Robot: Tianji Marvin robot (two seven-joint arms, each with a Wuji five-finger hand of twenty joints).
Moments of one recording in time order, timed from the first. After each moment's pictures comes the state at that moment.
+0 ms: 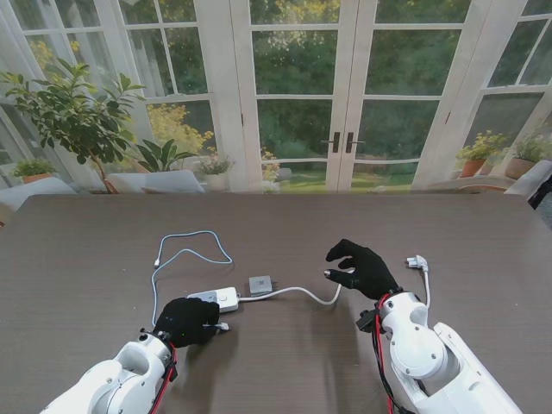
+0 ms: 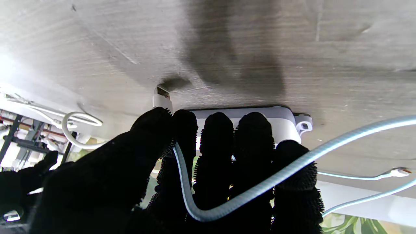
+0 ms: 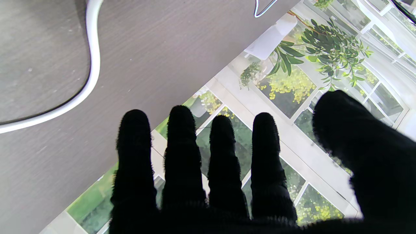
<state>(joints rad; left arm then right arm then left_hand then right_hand) 1.72 -1.06 -1.18 -1.59 0.95 -0.04 0.12 -1.56 -1.15 1.22 -1.54 -0.38 -0.06 -0.13 0.78 -0.55 0.83 -0.20 0.80 0.09 1.00 0.51 1.06 0.16 0.63 1.12 0.95 0.24 1.08 0.79 0.55 0.27 1.48 0.73 0.27 -0.72 1.21 -0.15 0.50 -0.05 1.16 0.28 0.65 0.09 0.53 0.31 0.77 0.19 0.28 0.37 0.48 0.35 0.88 0.48</state>
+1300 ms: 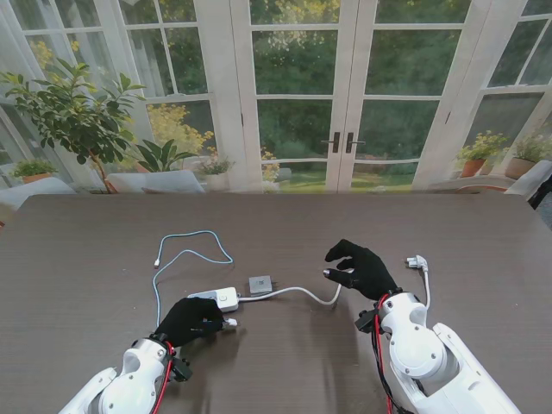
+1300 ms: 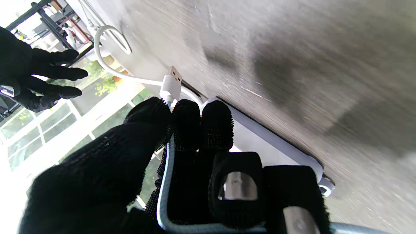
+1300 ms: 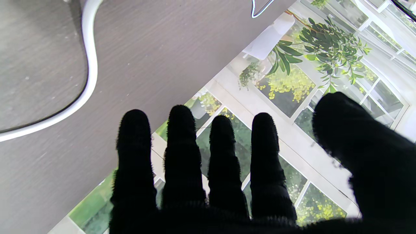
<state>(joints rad) 1.72 -1.14 -1.21 -1.49 0.43 -0.15 0.17 -1.56 -1.15 1.21 -1.54 -0.35 -0.06 -0.13 0.76 -0.65 0.85 -0.22 0.95 0.10 0.89 0.47 1.19 0.12 0.56 0.93 1.25 0.03 1.60 0.79 1.08 0.07 1.81 1.01 0.27 -0.69 1.20 -0.15 0.50 -0.04 1.16 0.28 0.65 0.09 0.53 0.31 0.77 0.19 0.28 0.37 0.48 0.35 0.88 0.48</state>
